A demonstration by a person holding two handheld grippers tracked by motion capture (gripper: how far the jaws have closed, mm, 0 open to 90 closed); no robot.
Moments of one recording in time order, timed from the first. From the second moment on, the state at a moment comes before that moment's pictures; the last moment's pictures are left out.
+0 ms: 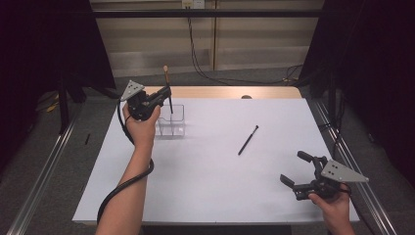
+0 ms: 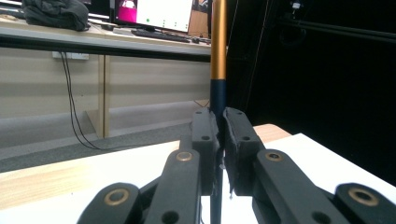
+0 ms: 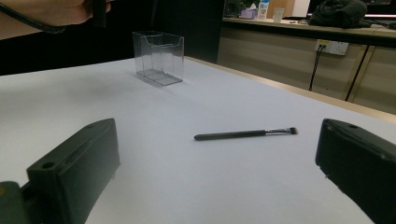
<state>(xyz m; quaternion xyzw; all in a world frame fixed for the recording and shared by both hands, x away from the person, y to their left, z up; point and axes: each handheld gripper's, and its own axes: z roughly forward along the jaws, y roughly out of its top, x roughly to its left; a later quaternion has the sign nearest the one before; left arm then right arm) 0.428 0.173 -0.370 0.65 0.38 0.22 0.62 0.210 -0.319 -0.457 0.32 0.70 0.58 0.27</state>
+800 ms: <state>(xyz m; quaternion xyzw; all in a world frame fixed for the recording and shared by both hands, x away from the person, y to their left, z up) 0.440 0.184 -0.361 0.64 0.39 0.25 0.61 0.210 -0.320 -0.457 0.32 0.70 0.58 0.27</state>
